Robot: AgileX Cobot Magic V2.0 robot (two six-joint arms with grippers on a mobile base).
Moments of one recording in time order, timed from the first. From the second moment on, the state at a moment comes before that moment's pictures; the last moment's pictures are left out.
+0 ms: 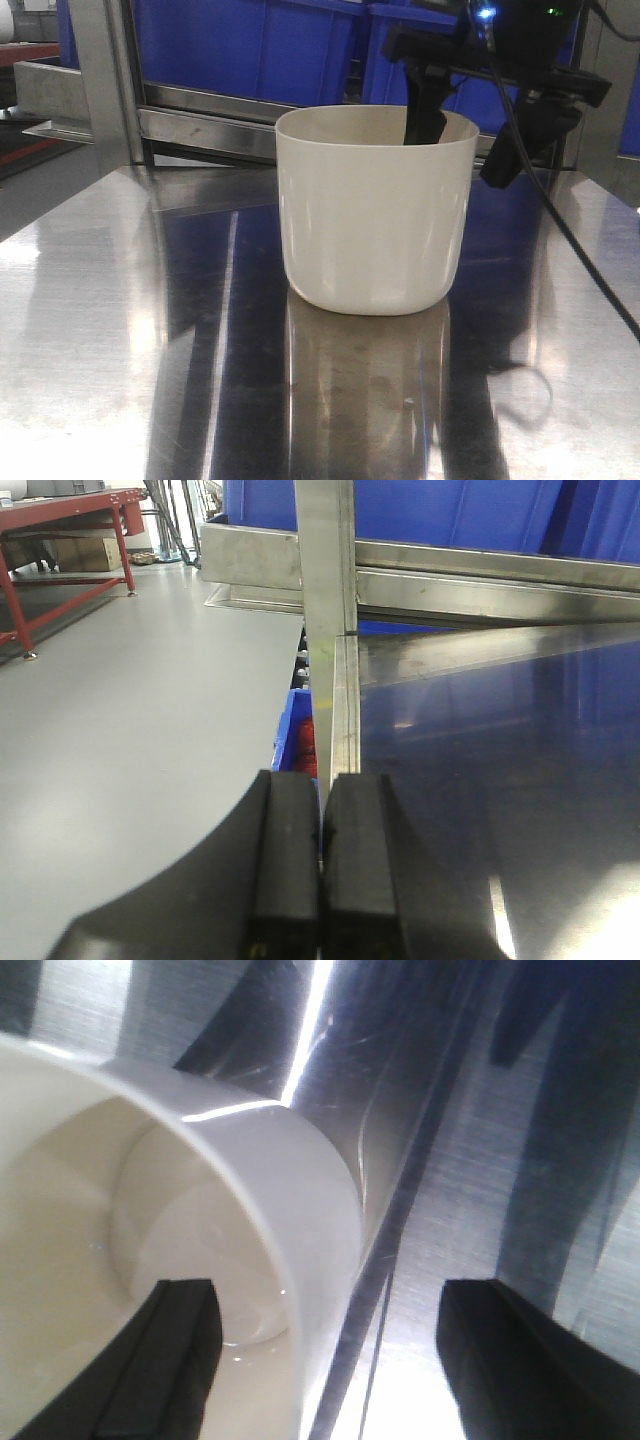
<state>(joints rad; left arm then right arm) -0.10 -0.01 0.01 0.00 0.16 0.04 0.35 1.79 -1.48 0.23 1.03 0.11</state>
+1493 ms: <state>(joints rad) -0.10 -0.01 0.01 0.00 0.16 0.04 0.35 1.42 -1.45 0.11 0.87 0.11</state>
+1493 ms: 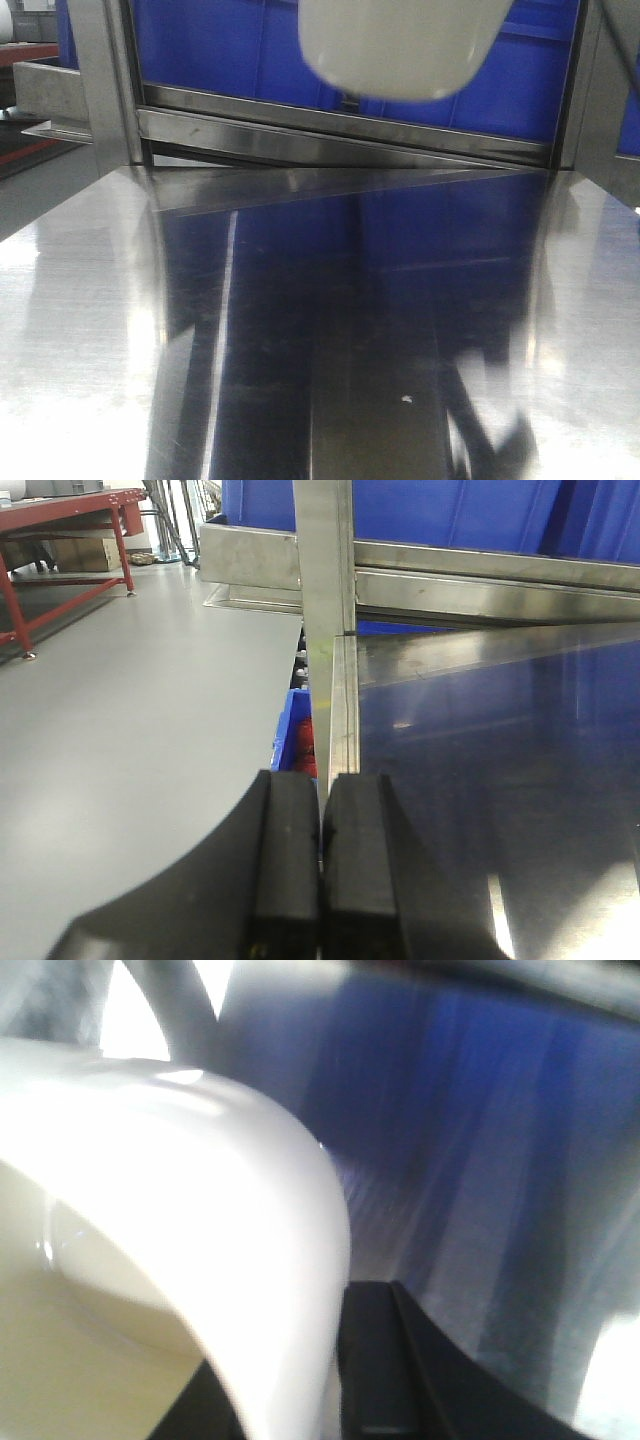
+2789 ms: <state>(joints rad) -0.10 -0.01 0.01 0.00 0.16 0.04 0.35 0.65 -0.73 0.07 0.56 0.11</state>
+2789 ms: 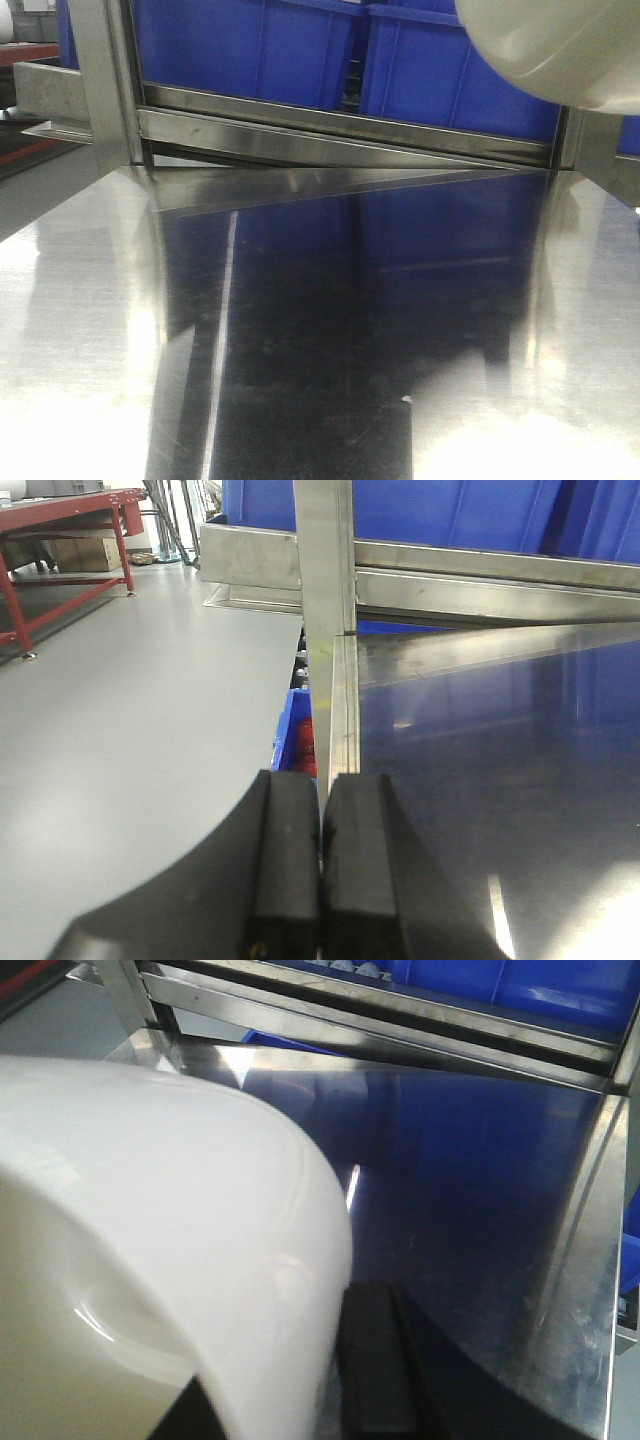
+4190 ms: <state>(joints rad) -0.10 -0.01 0.01 0.00 0.16 0.04 0.35 0.65 -0.73 0.07 0.56 0.11</state>
